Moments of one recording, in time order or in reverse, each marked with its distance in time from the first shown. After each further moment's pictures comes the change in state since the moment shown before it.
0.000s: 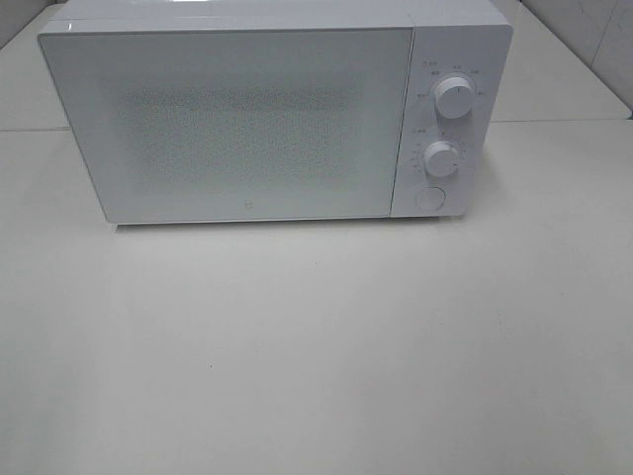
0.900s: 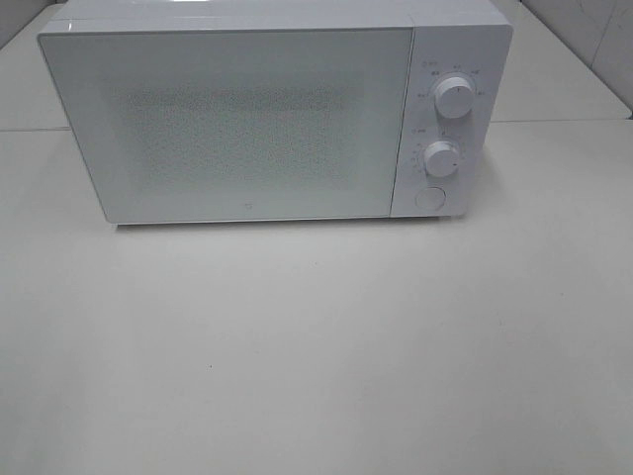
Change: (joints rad) left arm 0.000 0.000 0.000 0.000 0.000 0.000; right arm 0.000 0.000 0.000 -0.002 -0.002 0.000
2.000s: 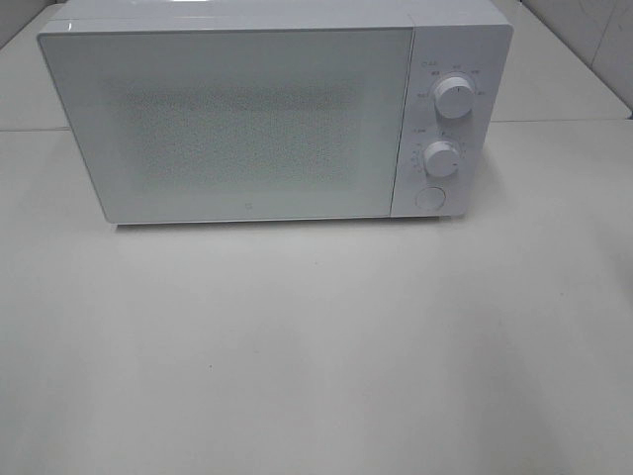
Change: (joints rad) left arm 0.000 0.000 0.000 0.000 0.000 0.000; right arm 0.000 0.823 0.253 -0.025 -1.447 0.036
